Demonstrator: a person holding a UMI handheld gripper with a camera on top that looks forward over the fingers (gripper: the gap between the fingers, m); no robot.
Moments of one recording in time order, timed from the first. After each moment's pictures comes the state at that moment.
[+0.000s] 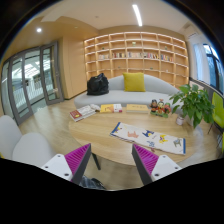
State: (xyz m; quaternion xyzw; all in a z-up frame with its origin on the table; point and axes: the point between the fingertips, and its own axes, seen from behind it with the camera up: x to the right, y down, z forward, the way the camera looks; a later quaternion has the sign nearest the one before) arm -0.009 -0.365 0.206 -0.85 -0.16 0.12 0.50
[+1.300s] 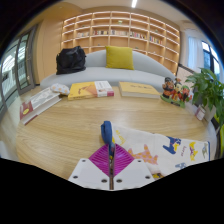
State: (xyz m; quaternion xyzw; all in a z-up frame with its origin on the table) arm -0.113 -0.053 -0.015 -0.90 -0.08 0.00 0.43
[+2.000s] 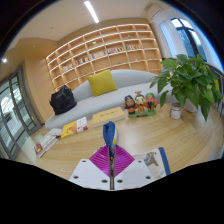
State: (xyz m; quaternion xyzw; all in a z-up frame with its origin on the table) arm 0.060 -0.076 0.119 -0.85 0.04 0.13 0.51
